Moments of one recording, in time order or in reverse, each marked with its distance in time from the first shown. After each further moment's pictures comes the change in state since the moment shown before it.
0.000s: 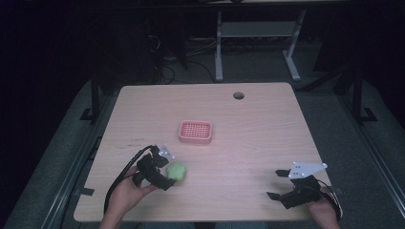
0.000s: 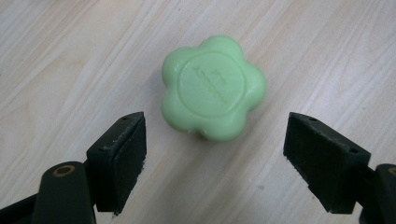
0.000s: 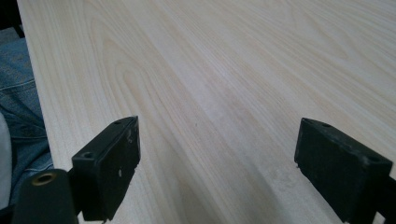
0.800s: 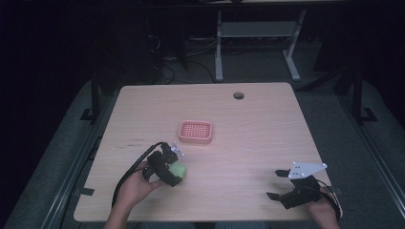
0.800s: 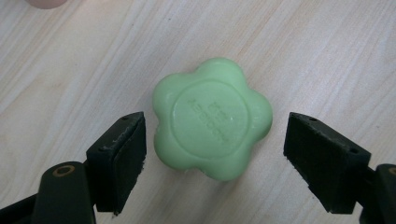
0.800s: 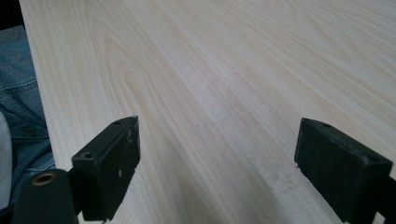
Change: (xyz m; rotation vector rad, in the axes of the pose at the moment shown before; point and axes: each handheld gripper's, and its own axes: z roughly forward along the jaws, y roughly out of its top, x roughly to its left) left arm 0.002 0.023 0.021 0.078 -0.024 0.029; right arm 0.001 0.001 0.000 0.005 0.002 0.003
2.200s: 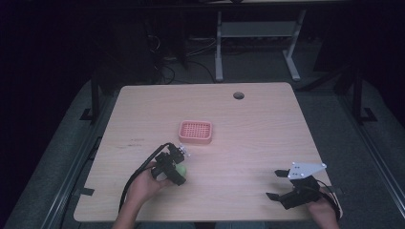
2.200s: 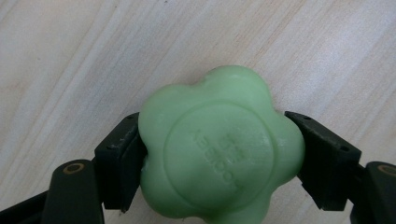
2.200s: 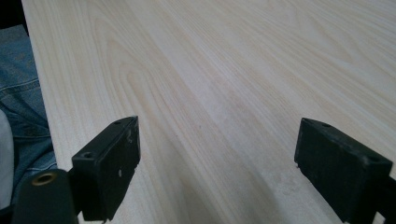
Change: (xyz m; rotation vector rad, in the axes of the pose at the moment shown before) left arm 0.003 0.011 0.029 0.096 -0.016 -0.047; right arm 0.000 0.001 0.001 -0.002 0.003 -0.010
